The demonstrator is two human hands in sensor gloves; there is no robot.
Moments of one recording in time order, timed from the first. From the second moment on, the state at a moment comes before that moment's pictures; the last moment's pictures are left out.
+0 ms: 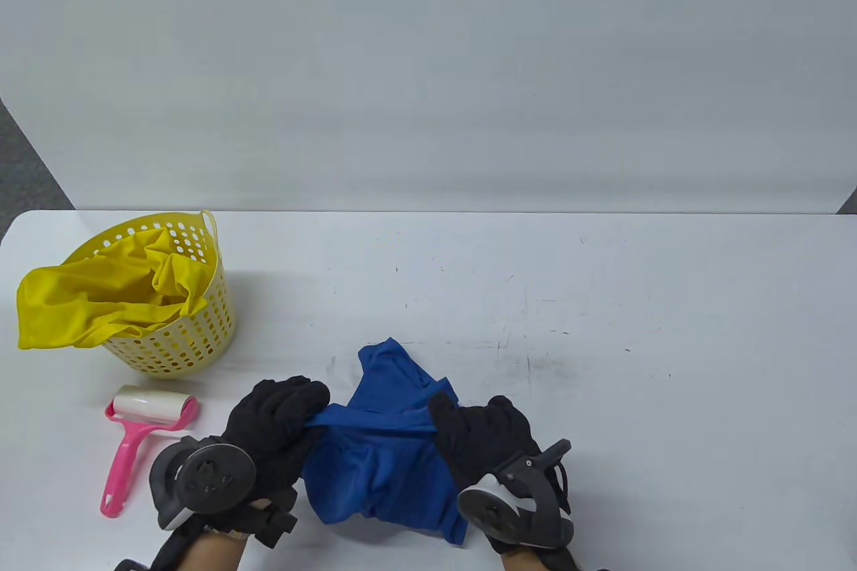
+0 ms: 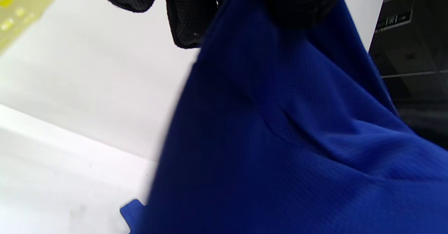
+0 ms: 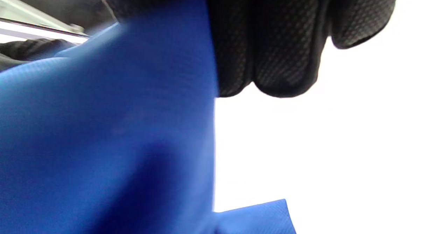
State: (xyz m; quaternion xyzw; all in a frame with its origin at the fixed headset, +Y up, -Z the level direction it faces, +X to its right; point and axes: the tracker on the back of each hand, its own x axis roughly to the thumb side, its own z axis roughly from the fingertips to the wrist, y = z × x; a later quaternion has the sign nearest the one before) left_hand -0.238 -0.668 -0.248 0.20 -0.19 0.29 0.92; right_hand 0.070 -0.668 -0.246 0.26 -0.25 0.92 0.14
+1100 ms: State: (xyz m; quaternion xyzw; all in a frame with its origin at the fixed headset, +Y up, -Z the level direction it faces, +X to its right) left_hand -0.196 -0.722 -0.271 -0.13 -0.28 0.05 0.95; right_hand 0.038 -0.753 -0.288 0.23 0.01 0.97 -0.02
